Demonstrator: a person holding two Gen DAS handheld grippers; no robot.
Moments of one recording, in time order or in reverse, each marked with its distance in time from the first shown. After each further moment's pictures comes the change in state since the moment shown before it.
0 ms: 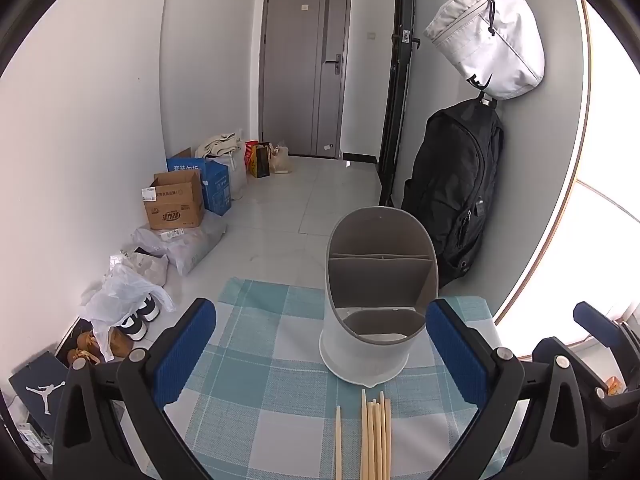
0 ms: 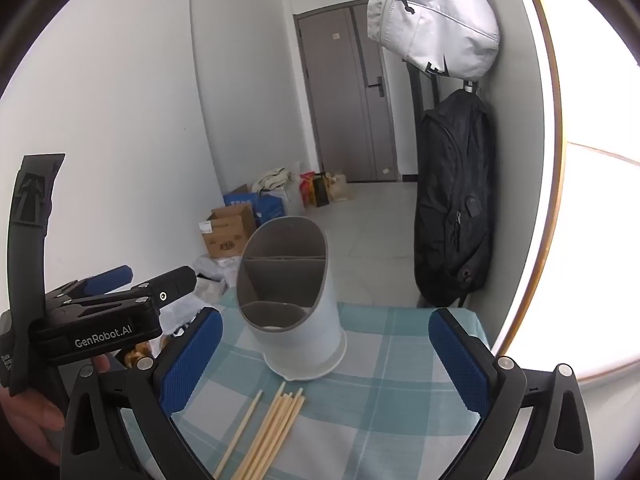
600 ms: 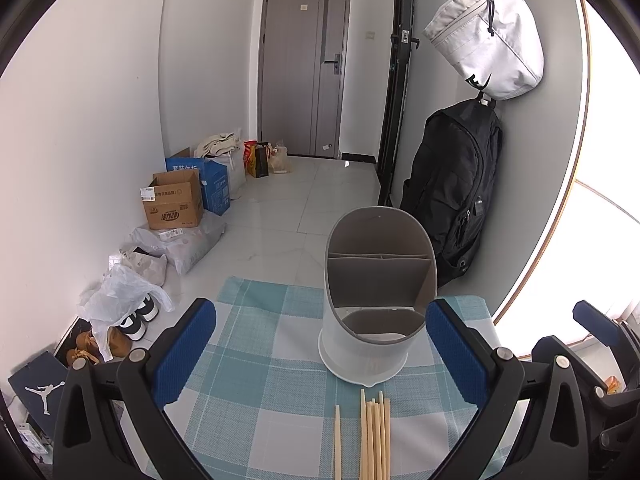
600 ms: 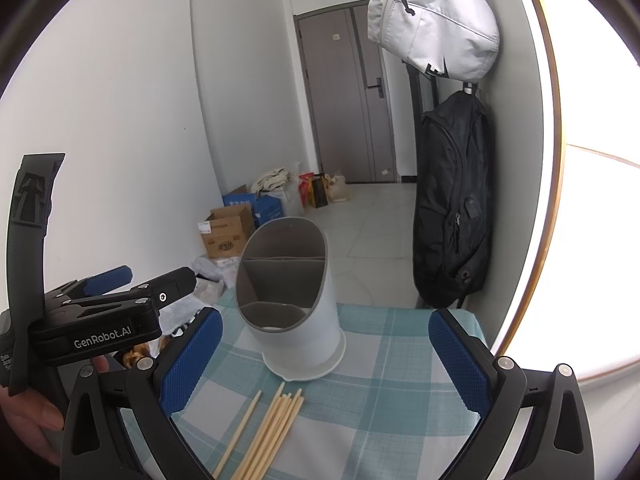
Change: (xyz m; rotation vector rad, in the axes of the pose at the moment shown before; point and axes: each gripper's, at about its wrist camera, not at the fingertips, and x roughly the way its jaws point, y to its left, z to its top) left arm 0.001 -0.001 0.000 -0.005 0.002 -0.006; right arm 0.003 -0.007 0.004 0.003 -0.006 -0.003
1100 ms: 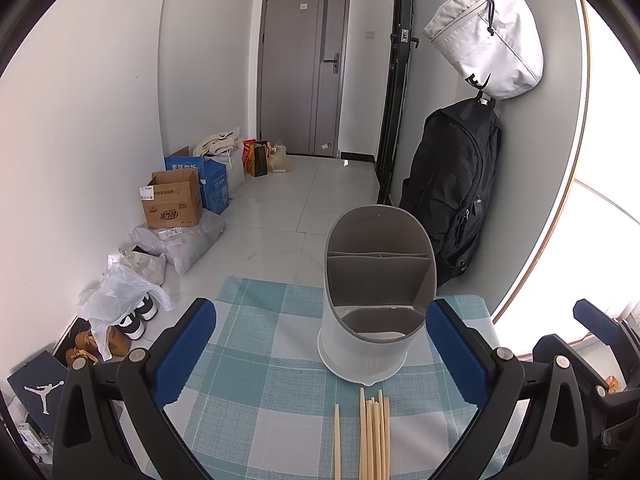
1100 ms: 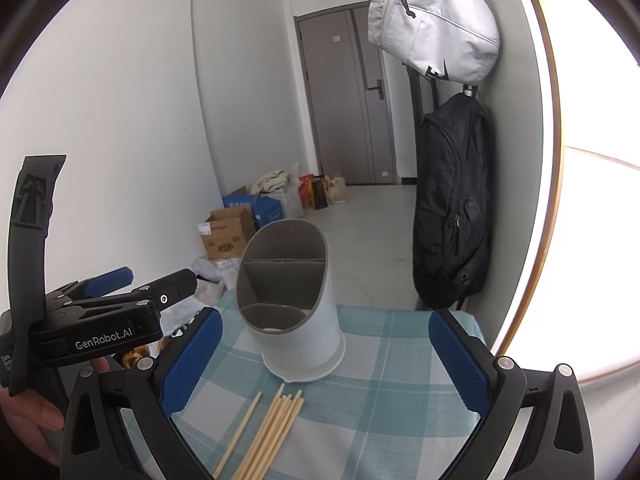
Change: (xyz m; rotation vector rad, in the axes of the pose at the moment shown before) left arm 0.000 0.001 -0.001 0.000 0.006 -0.004; right arm -0.004 0.005 -0.003 -0.005 0.012 -0.002
